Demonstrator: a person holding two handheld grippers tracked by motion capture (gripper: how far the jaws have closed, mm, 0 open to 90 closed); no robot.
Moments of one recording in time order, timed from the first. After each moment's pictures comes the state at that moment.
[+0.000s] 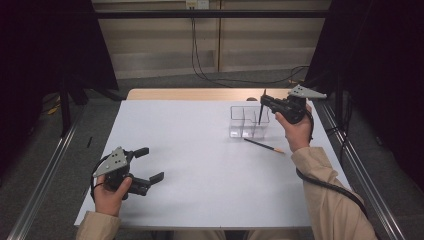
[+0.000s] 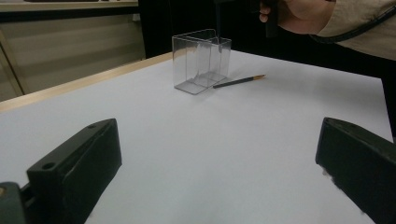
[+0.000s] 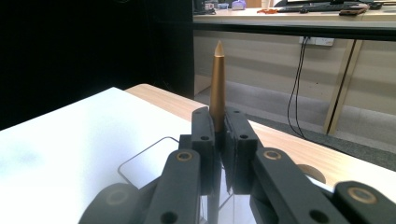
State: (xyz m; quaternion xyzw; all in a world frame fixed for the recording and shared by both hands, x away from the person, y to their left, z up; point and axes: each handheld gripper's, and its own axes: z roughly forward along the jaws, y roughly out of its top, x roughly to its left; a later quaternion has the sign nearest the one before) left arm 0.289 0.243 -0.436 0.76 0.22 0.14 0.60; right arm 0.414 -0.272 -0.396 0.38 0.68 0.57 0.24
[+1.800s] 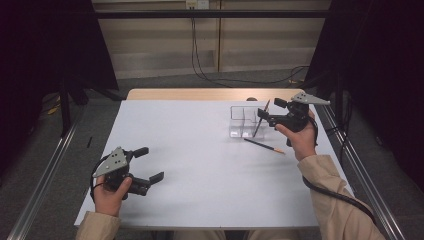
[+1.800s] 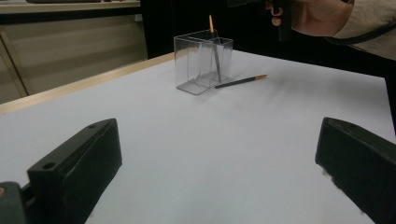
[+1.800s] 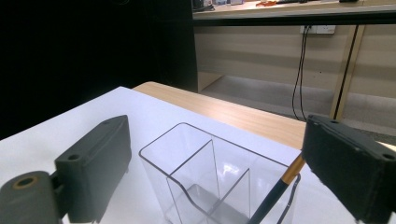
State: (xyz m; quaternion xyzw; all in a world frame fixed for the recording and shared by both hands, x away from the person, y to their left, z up) left arm 0.288 0.243 -0.435 0.76 0.22 0.14 0.59; right arm 0.392 -0.272 -0.399 0.40 0.67 0.58 0.22
